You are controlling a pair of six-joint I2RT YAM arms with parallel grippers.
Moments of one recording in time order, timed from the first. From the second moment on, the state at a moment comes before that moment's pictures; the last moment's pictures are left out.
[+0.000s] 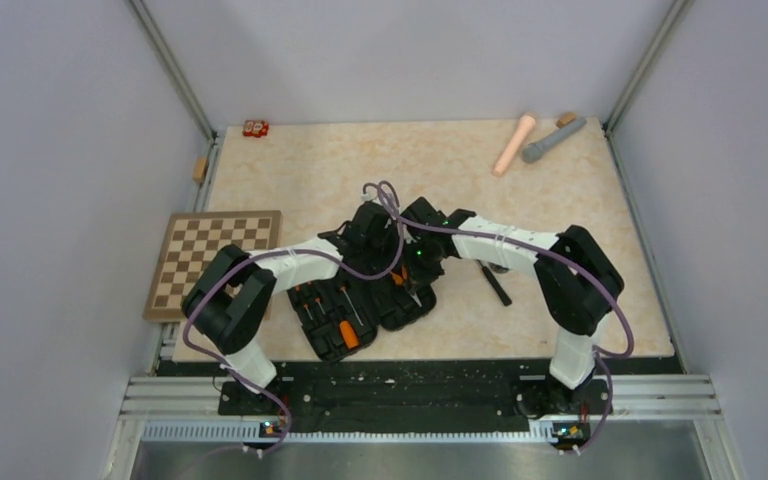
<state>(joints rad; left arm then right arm) -0.68 1.67 0.93 -0.03 0.11 -0.70 0.80 1.84 1.26 -0.63 -0.16 0.48</state>
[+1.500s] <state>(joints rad) -0.73 1.35 0.91 -0.16 -0.35 -0.64 0.81 1.85 1.49 -0.64 0.02 0.29</state>
